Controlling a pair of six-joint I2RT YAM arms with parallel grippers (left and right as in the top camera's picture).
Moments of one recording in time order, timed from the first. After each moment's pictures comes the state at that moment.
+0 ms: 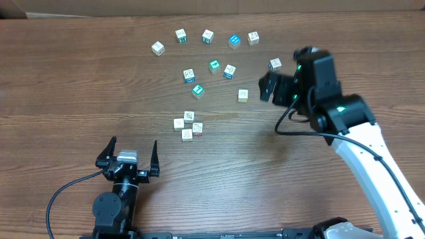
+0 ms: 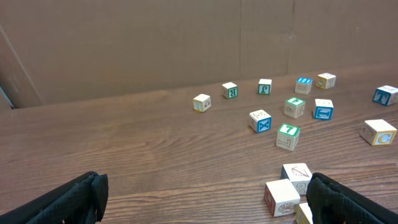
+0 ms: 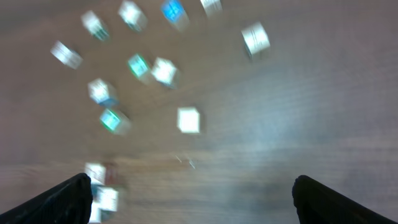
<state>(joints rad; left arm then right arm) -0.07 0.02 0.01 -0.08 0.00 0.09 0.30 1.37 1.21 -0.73 0.00 0.48</state>
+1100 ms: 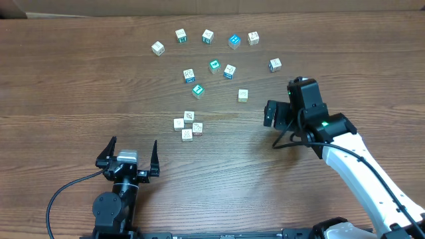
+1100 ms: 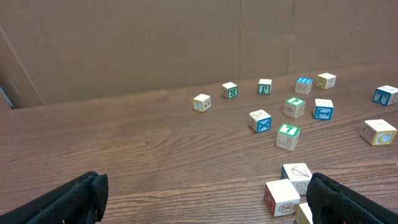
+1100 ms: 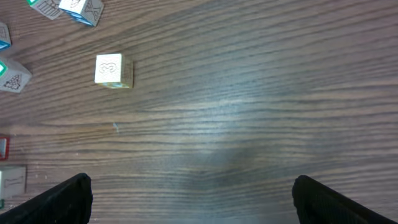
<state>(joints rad) -0.07 0.02 0.01 -0.08 0.00 0.09 0.30 1.37 0.94 -0.59 0.09 0.41</state>
